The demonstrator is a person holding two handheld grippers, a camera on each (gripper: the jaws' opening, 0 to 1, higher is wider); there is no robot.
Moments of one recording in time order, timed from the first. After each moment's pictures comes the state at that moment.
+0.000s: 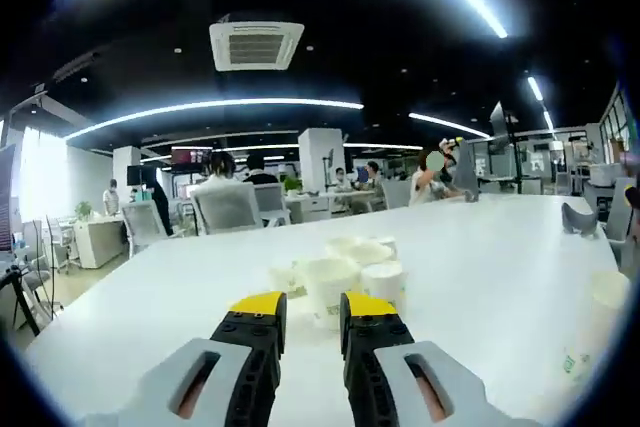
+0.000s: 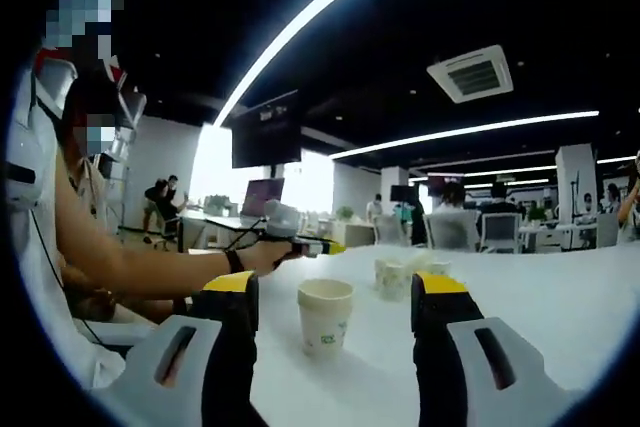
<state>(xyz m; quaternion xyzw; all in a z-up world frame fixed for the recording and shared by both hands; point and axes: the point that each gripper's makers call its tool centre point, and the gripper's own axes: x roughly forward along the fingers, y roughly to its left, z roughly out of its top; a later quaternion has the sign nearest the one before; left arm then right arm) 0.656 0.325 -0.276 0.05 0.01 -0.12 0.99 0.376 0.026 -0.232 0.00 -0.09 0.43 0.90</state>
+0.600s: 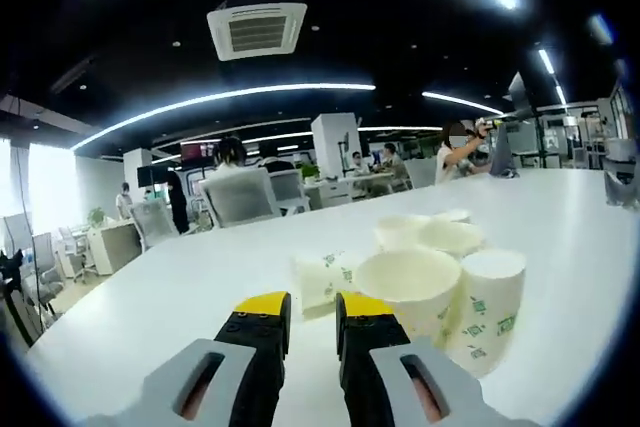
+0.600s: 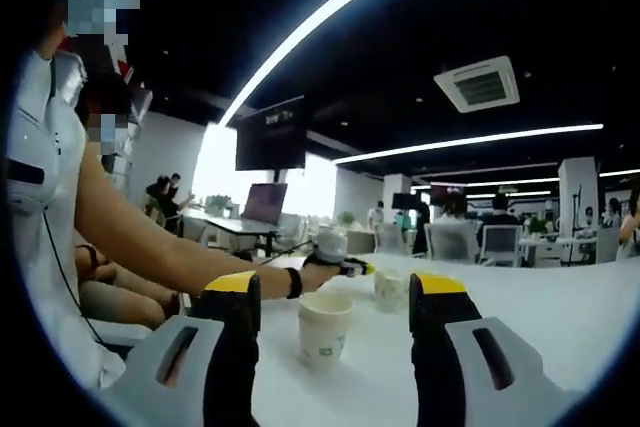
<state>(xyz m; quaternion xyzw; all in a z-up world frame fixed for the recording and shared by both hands) 0.761 0.325 -0.310 0.10 0.04 -0.08 0.99 0.373 0.025 -0.212 -0.02 -0.11 0.44 0.89</state>
